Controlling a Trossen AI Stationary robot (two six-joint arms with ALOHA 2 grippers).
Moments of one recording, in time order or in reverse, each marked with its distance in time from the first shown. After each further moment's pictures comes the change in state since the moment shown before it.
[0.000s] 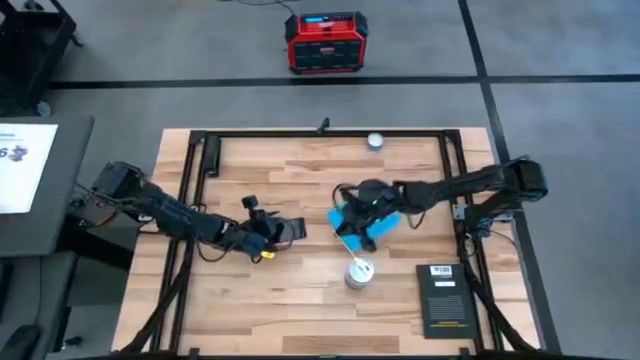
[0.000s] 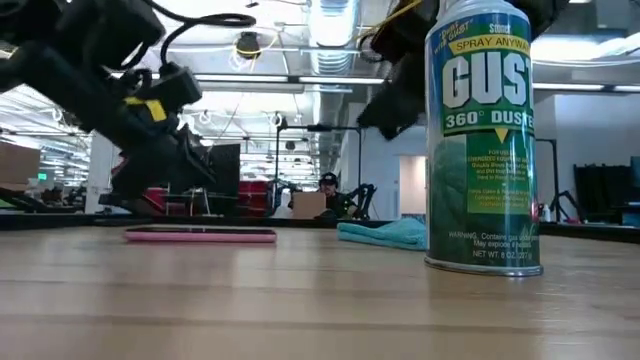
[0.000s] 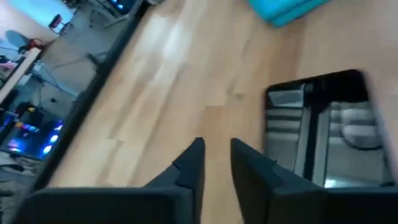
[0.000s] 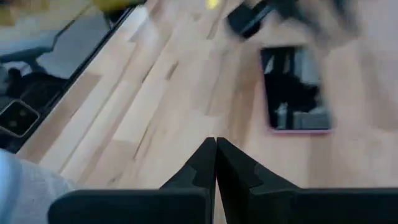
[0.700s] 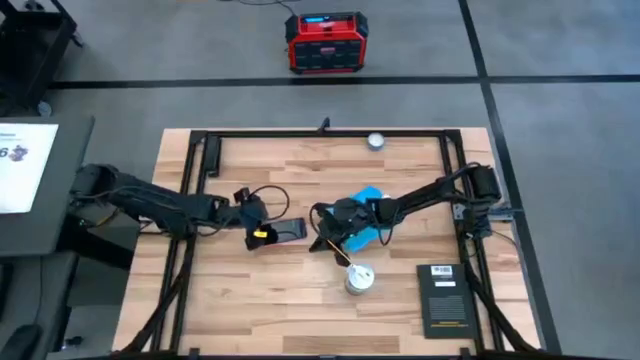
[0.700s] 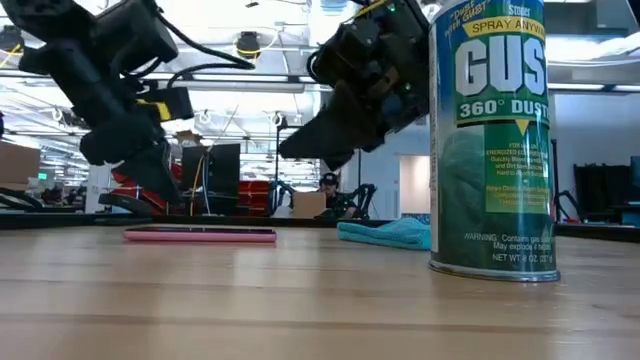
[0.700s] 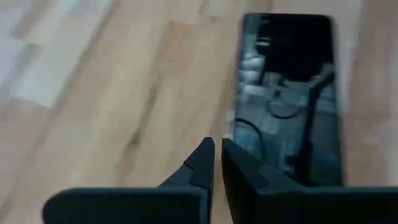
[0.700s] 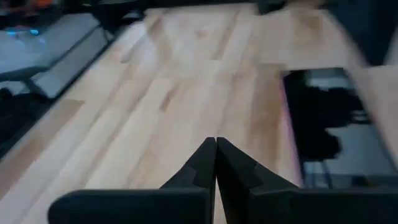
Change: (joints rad) left arm 0.217 -0.154 -0.006 -0.279 0.549 -0.194; right arm 0.053 0.285 0.146 0.221 0.044 0.033
